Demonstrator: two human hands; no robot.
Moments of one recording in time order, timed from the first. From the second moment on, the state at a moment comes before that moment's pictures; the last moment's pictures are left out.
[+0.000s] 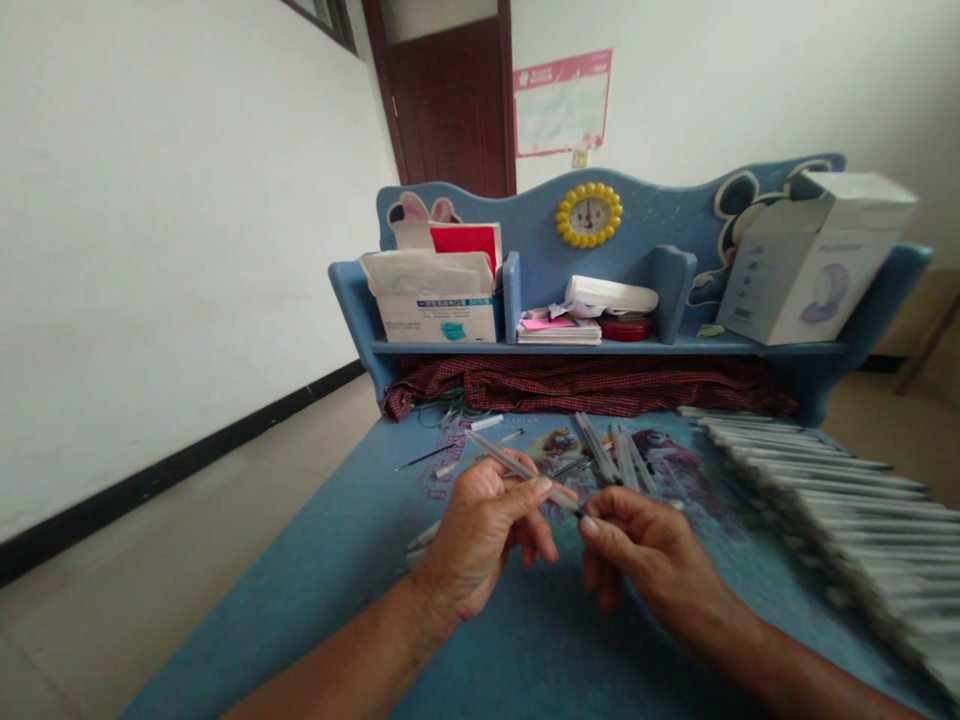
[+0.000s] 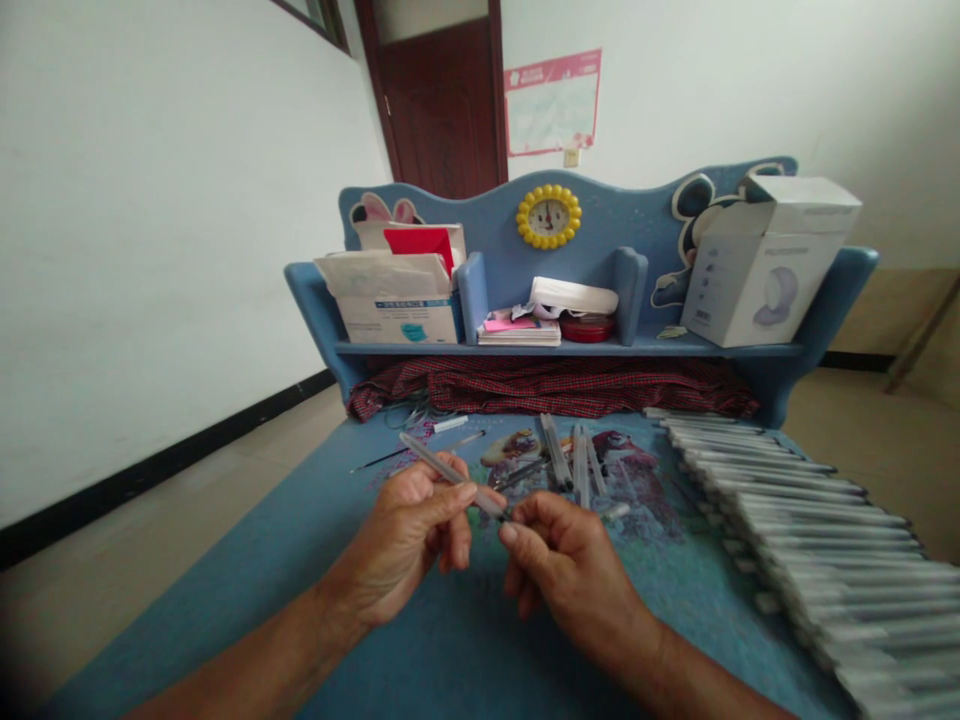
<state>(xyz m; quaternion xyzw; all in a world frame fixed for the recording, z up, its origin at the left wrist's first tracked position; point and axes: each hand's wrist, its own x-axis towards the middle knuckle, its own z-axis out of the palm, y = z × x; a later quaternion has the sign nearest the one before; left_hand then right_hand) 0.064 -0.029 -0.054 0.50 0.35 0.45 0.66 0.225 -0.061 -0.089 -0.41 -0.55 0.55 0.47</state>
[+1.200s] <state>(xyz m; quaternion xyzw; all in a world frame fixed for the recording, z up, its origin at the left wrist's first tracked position) 0.055 -0.024 -0.046 0.52 0.30 0.39 0.69 0.223 -0.067 -0.090 -0.28 -0.42 0.76 0.41</state>
